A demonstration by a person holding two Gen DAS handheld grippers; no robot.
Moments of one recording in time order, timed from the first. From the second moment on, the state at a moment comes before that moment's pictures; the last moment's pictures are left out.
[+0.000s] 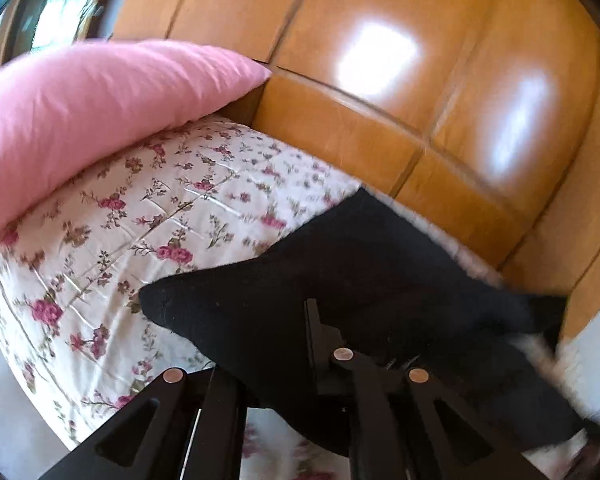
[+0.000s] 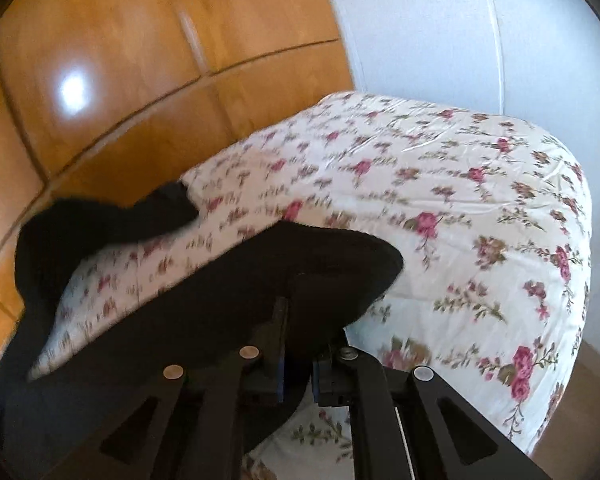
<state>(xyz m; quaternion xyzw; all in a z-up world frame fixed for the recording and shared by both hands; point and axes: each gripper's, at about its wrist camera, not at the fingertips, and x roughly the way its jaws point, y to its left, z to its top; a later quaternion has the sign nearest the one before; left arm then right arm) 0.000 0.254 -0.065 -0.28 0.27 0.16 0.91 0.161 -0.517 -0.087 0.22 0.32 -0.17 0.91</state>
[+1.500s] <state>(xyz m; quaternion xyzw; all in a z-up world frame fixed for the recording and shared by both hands) 0.344 0.225 -0.088 0.01 0.47 0.13 0.87 0.248 -0.297 -0.106 0.01 0.38 0.06 0.92</state>
